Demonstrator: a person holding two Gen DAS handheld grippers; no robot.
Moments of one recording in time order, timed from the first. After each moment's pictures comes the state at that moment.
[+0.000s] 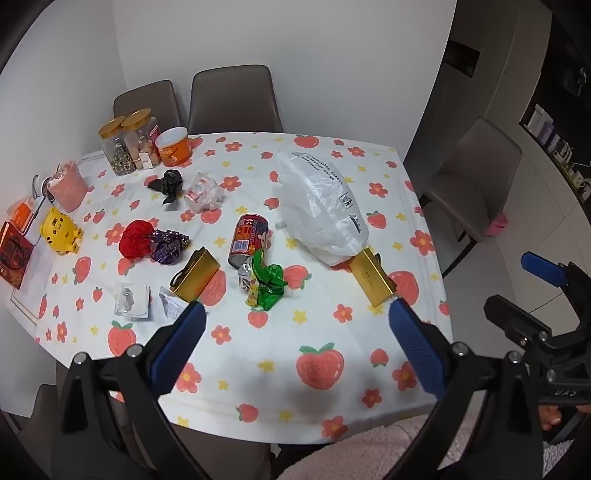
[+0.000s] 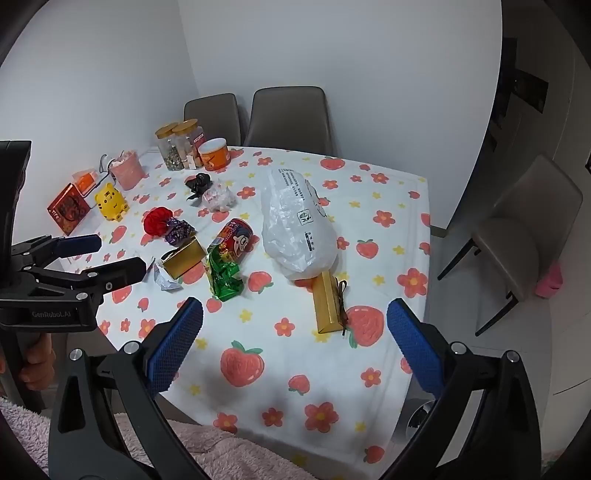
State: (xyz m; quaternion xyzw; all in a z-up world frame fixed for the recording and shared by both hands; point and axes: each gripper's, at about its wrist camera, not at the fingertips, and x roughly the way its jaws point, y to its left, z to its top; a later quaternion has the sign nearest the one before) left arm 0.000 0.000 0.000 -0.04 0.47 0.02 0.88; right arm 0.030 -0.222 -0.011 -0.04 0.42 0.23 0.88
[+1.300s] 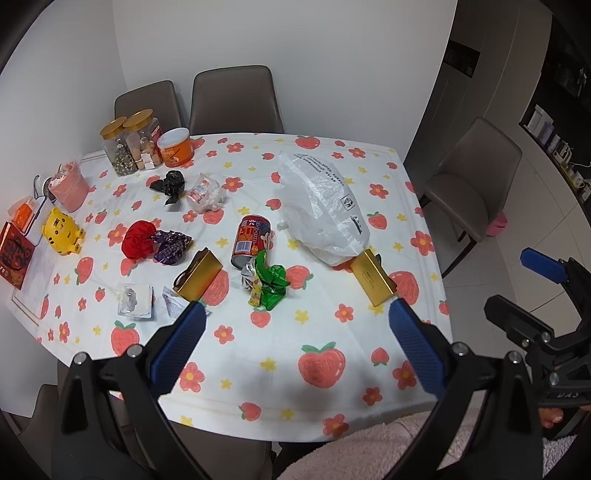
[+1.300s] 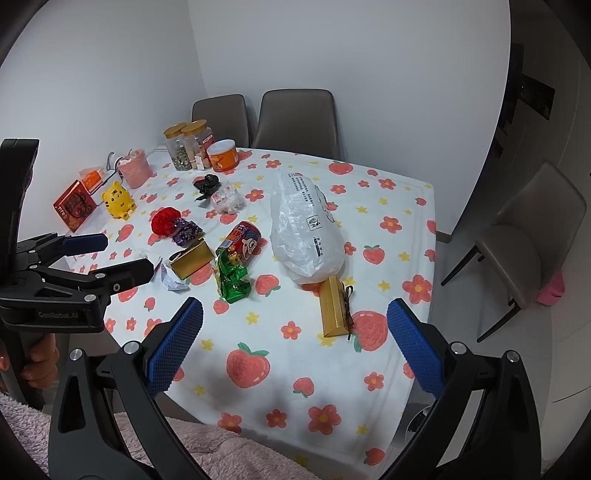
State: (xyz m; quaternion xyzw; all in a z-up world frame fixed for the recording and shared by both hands) left arm 0.000 0.001 0.000 -0.04 0.47 0.02 0.88; right arm 0.029 -0.217 -0.006 -0.04 0.42 0.24 0.87
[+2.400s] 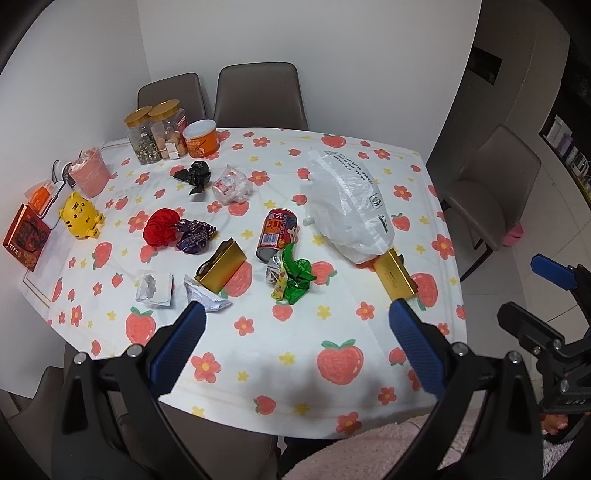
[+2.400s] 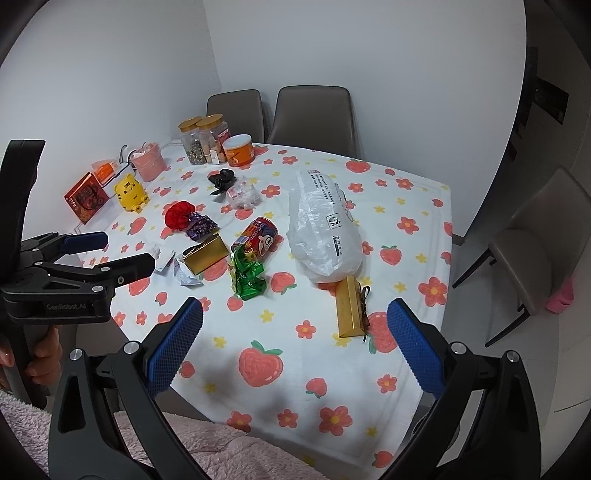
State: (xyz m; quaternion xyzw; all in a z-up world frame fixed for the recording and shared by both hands) left arm -0.011 0.022 -0.002 -0.05 0.48 0.06 0.88; right arm 0.029 -0.205 -0.010 -0.05 0.42 0.27 0.87
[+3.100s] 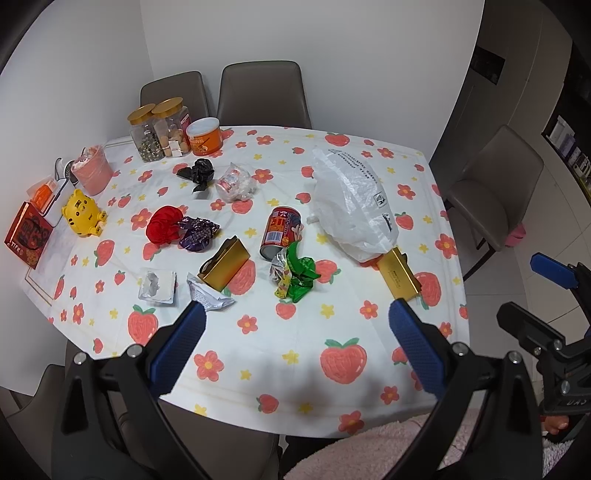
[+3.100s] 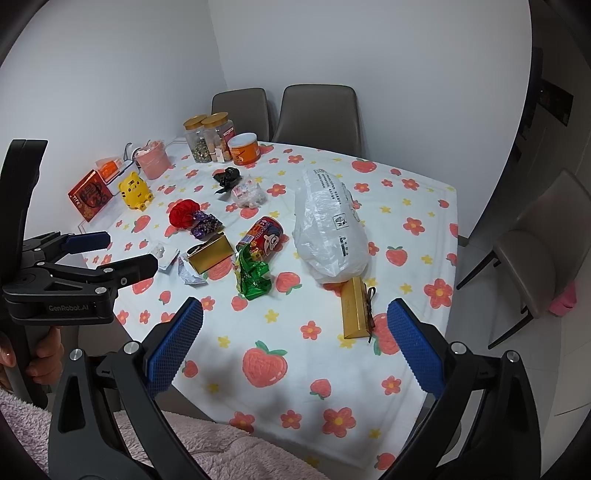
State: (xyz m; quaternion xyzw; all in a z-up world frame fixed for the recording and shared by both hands) left arm -0.012 0.024 -0.002 -0.05 0.48 0.06 0.88; right arm 0.026 -0.198 -0.011 -0.05 0.42 0.28 0.86
